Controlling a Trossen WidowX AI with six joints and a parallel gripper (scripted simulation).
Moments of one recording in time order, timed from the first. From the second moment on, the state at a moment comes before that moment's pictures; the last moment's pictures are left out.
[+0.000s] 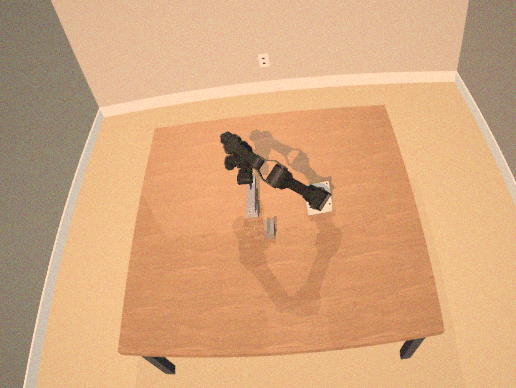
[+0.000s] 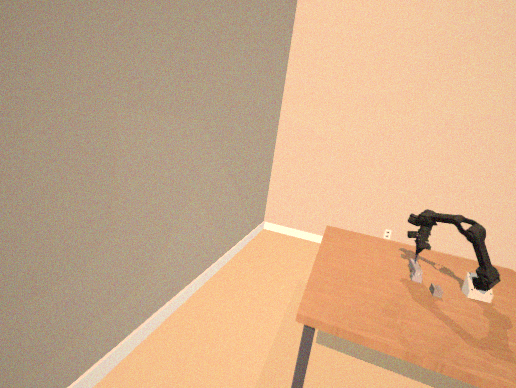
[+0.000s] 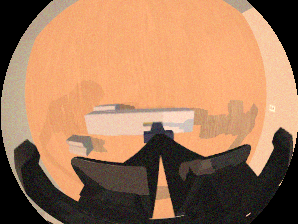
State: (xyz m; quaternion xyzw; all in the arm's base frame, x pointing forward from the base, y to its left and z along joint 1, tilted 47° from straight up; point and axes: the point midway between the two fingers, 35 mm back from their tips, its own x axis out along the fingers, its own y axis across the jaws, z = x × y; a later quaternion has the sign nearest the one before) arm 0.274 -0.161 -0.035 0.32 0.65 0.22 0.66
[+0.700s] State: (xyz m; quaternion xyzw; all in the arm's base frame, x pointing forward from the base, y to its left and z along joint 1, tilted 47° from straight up) arm 0.273 -0.160 -0.036 0.32 0.64 0.22 0.66
